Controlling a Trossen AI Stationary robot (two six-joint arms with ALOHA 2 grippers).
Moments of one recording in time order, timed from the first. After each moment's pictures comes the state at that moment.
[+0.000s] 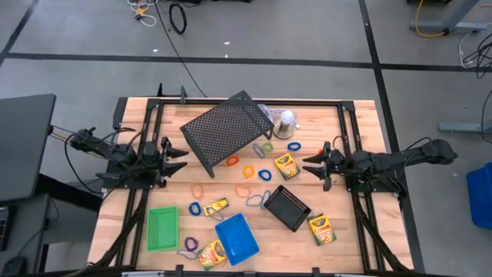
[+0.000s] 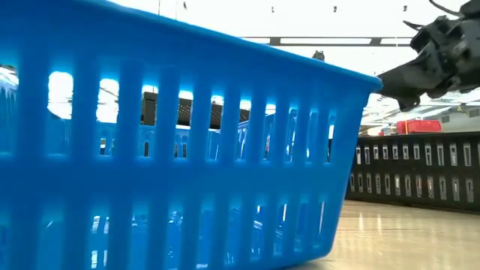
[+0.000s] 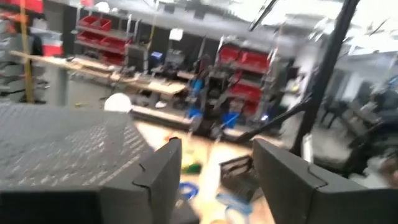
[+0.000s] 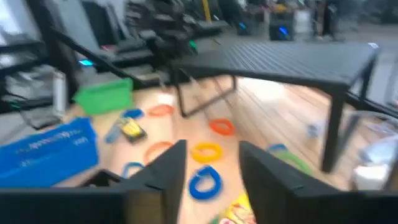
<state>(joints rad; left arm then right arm) -0.43 0.02 0.06 0.10 -0.58 -0.13 0.18 0.35 0.03 0.18 0.30 0.18</state>
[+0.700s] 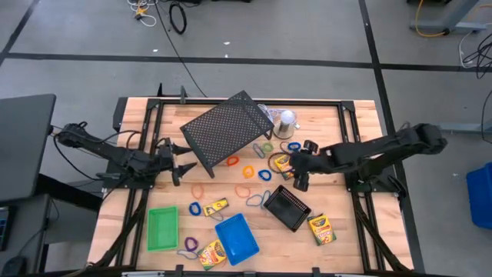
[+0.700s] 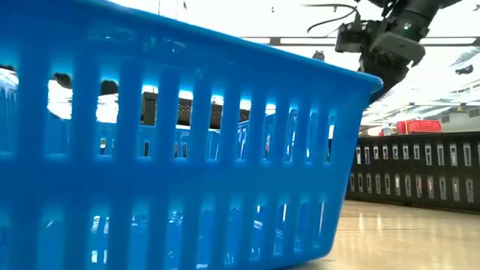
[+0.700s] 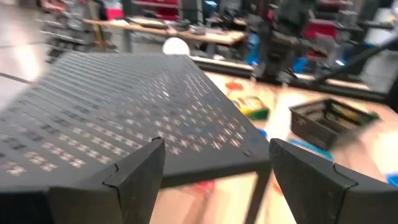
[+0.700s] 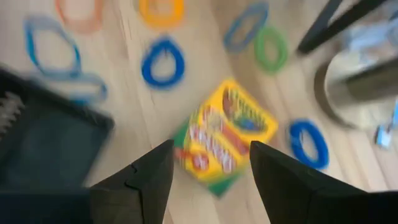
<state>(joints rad) -0.38 0.31 0.06 0.14 -0.76 -0.16 0.16 1.29 0.87 -0.74 0.30 0.33</state>
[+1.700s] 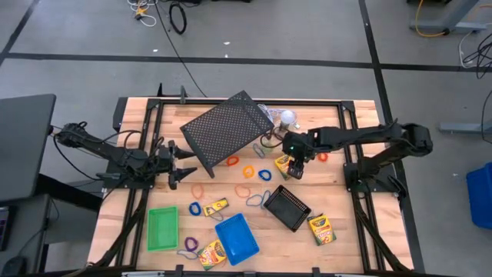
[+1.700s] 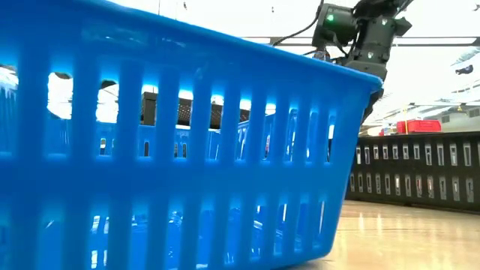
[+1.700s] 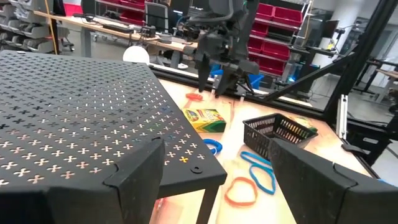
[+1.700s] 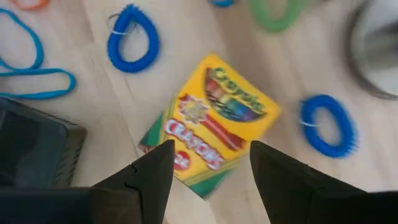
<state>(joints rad) -0.39 0.32 0.06 0.21 -0.58 -0.22 -0.13 1.42 0.90 -0.74 0.00 0.23</state>
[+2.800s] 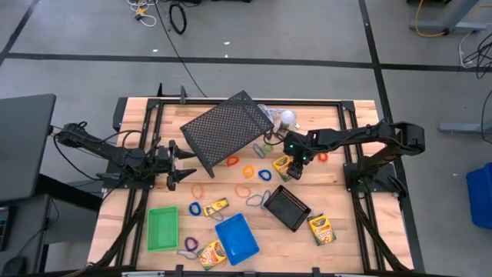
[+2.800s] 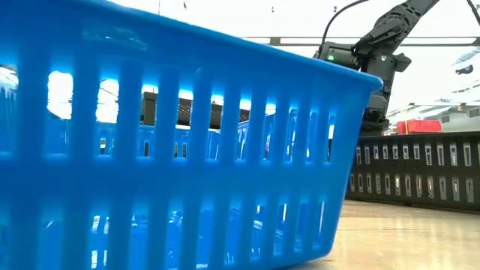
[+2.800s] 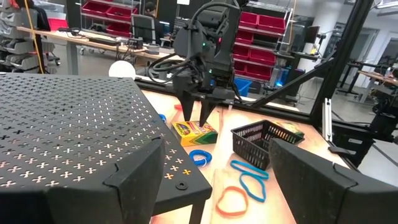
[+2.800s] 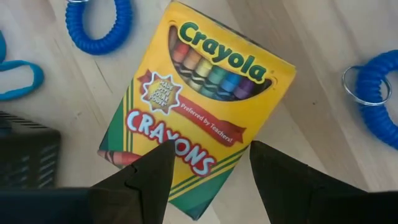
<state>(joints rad) -0.39 0.32 0.06 0.27 -0.54 -0.16 -0.23 1.49 0.74 -0.53 -0.16 0.26</state>
